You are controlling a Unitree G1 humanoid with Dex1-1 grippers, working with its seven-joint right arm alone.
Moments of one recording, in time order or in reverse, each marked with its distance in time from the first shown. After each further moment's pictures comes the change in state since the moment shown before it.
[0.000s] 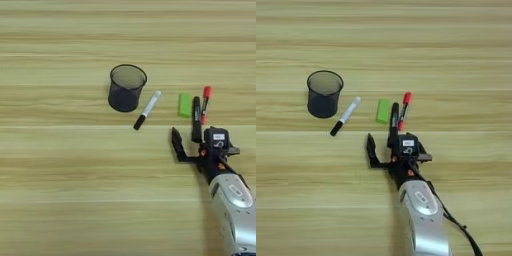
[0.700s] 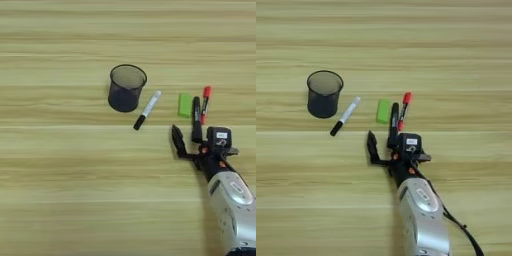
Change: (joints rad) arm -0.035 0.004 -0.018 0.031 0.109 0.041 0.027
